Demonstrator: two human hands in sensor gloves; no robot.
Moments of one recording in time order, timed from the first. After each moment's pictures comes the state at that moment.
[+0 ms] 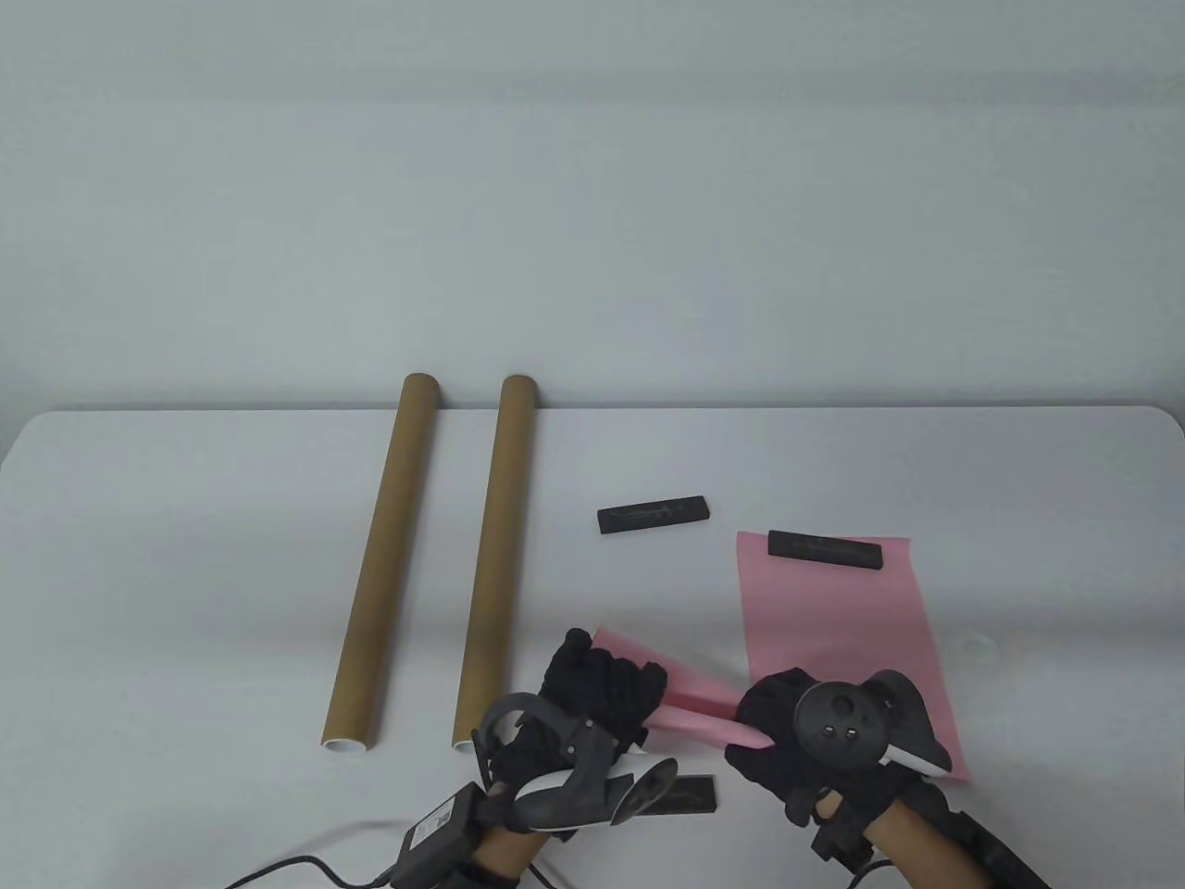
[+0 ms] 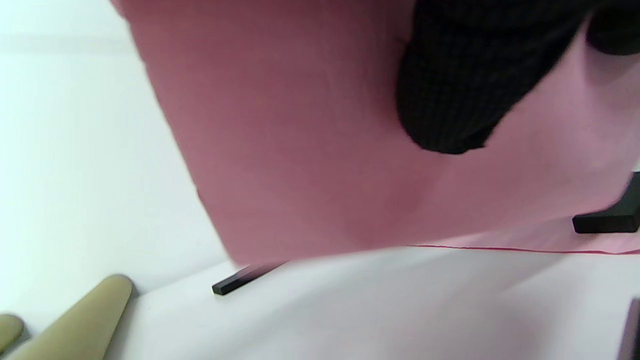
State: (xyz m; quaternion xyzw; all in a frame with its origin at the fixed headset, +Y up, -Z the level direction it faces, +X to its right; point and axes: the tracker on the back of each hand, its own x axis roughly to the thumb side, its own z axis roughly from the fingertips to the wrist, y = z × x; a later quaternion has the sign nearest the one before) left_hand -0.029 -0.694 -0.282 0.17 -0.29 -0.10 0.94; right_hand 0.187 -0.689 -0.296 0.28 0.01 0.94 0.19
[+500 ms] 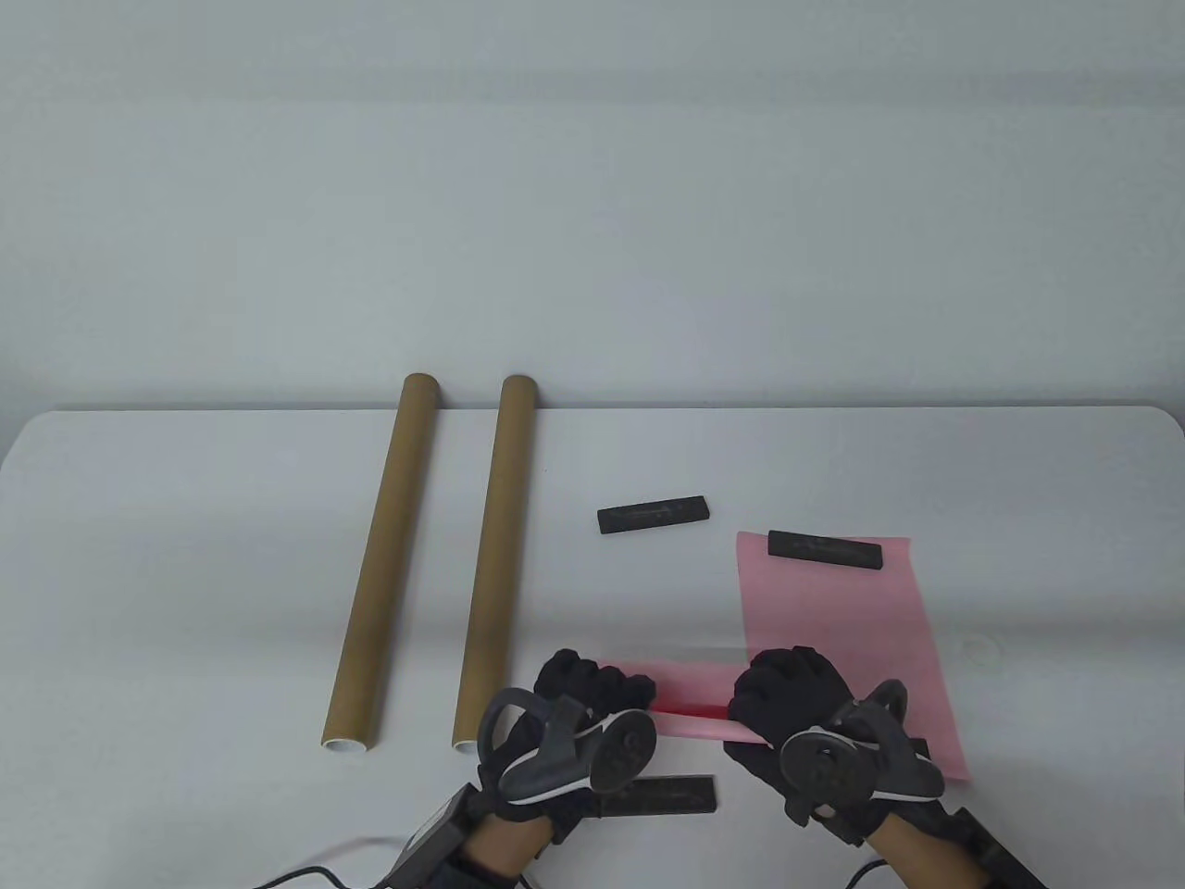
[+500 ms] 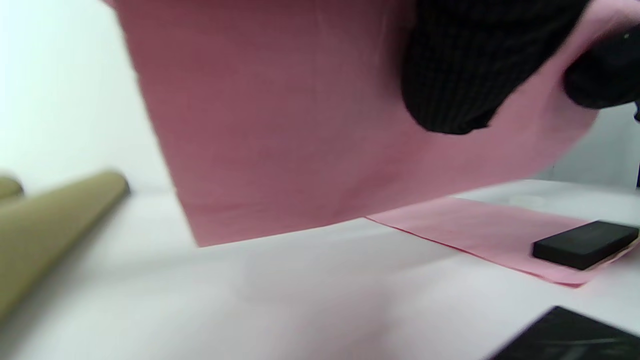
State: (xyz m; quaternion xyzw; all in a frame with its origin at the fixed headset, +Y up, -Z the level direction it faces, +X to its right) left_hand -0.038 -0.698 -0.291 0.09 -0.27 -0.02 0.96; right_hand 0.184 -0.688 -0.291 0.32 -0.11 0.94 0.08
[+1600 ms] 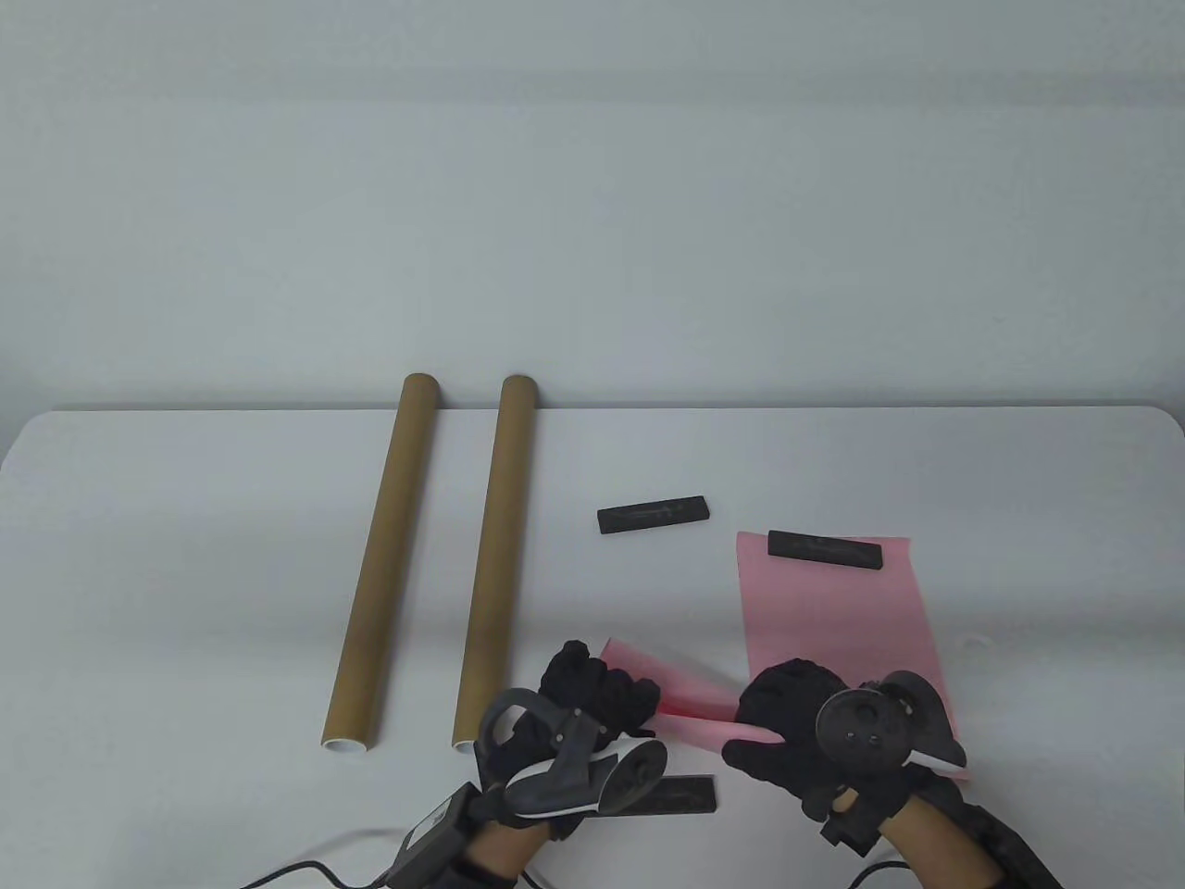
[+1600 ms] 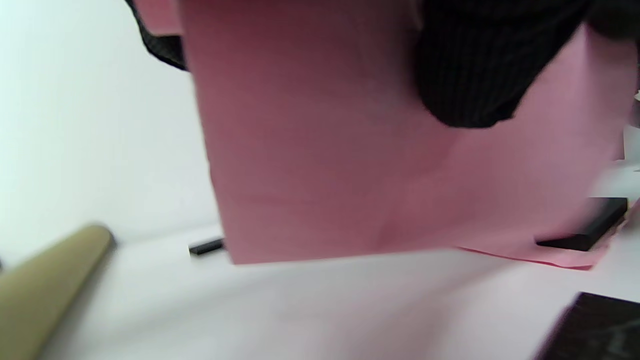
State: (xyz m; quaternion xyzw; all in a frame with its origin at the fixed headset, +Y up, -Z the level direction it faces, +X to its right) left_hand -0.037 -0.695 -0.289 0.10 -0.29 -0.03 0.95; right_hand 0.198 -0.690 -0.297 0.34 -0.07 0.92 0.17
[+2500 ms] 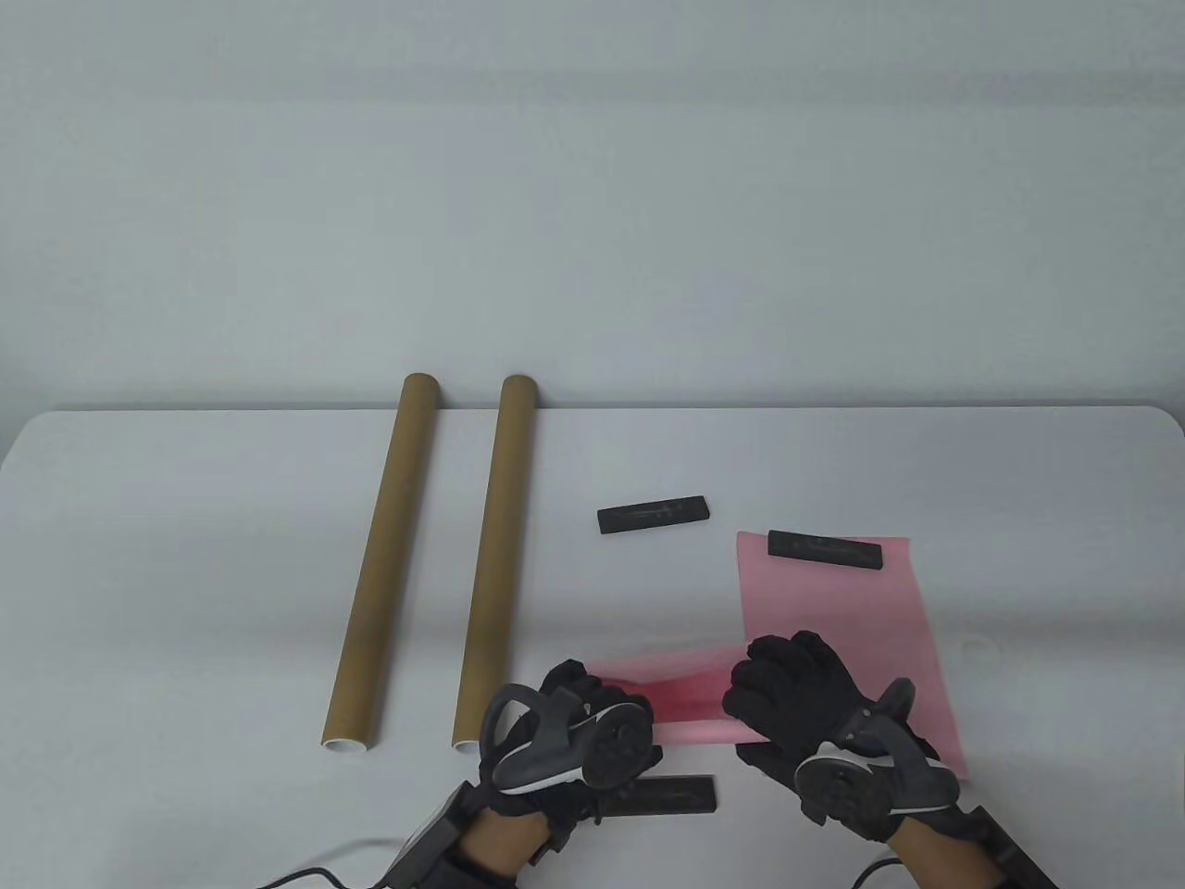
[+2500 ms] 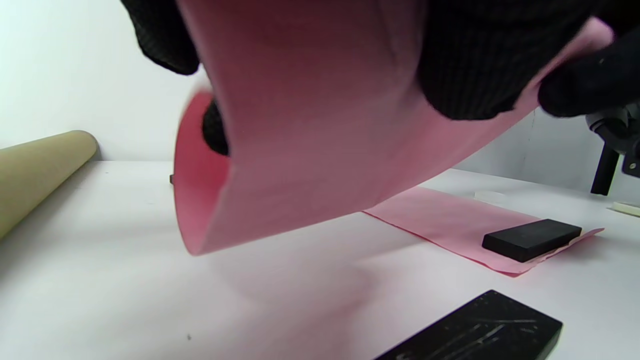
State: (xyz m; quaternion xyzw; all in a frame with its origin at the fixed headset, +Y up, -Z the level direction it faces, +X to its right) left_hand -0.042 -0.698 -0.295 0.02 -0.29 0.04 0.96; right_hand 0.187 -0.683 -0.281 0.38 -0.17 0.91 0.04
